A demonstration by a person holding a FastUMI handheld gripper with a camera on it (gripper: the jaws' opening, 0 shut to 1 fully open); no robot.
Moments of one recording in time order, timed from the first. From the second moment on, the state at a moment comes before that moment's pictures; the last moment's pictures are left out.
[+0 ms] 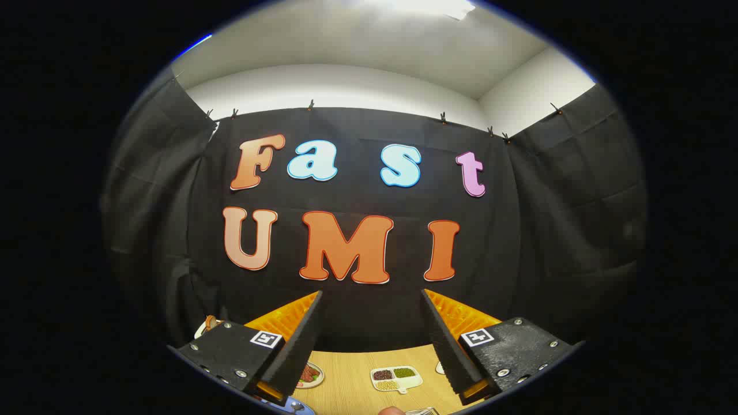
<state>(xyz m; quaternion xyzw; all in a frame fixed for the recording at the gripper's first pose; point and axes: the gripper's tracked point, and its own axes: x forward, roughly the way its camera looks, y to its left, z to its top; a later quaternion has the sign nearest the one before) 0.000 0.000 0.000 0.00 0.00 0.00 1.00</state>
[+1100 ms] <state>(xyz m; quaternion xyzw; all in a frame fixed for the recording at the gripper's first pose) 0.003 0.014 -0.018 0.01 0.02 0.01 1.00</state>
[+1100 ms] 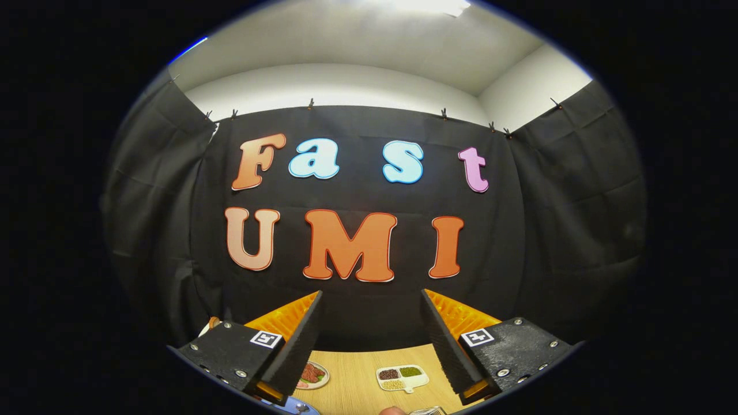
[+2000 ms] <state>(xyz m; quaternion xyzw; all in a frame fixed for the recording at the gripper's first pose) -0.089 0.155 -0.298 -0.02 0.43 0.14 0.89</state>
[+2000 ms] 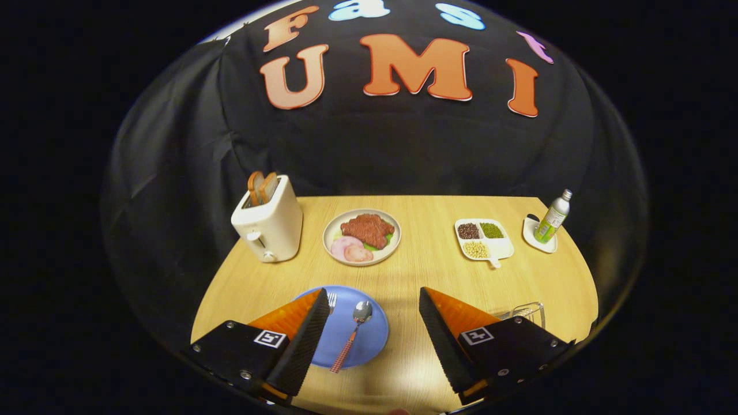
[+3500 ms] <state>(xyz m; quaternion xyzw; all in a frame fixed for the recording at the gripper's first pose) -0.142 0.181 -0.439 -0.06 0.52 0.16 0.83</state>
